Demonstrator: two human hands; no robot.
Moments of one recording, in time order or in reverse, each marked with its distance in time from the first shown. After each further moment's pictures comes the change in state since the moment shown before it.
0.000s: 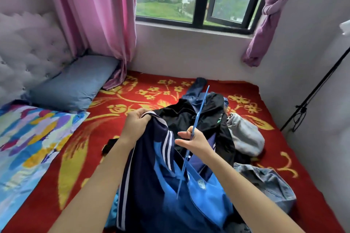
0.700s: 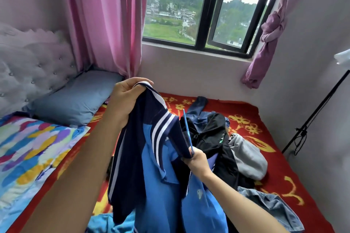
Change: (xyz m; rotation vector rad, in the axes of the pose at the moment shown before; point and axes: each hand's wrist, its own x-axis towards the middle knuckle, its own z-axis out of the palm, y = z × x) left_hand 0.024 0.097 -0.064 -0.289 0.071 0.258; right_hand 0.031 0.019 0.024 -0.186 0.128 -0.146
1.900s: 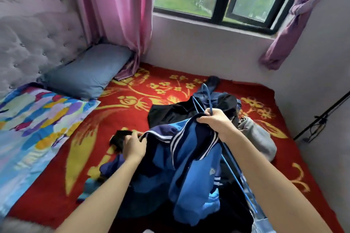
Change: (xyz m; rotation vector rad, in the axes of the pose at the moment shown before) left_hand -0.074 -0.232 -0.011 0.807 0.154 -0.591; right_hand 0.027 -0.077 -0.063 0.164 -0.182 0.219
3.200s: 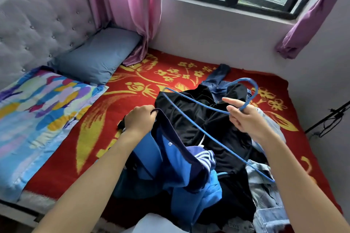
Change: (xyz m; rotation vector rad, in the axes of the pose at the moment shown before) left_hand -0.024 0.058 -0.058 0.408 0.046 0.407; right_hand -0.026 0.023 -0.043 0.079 -0.077 -0.151
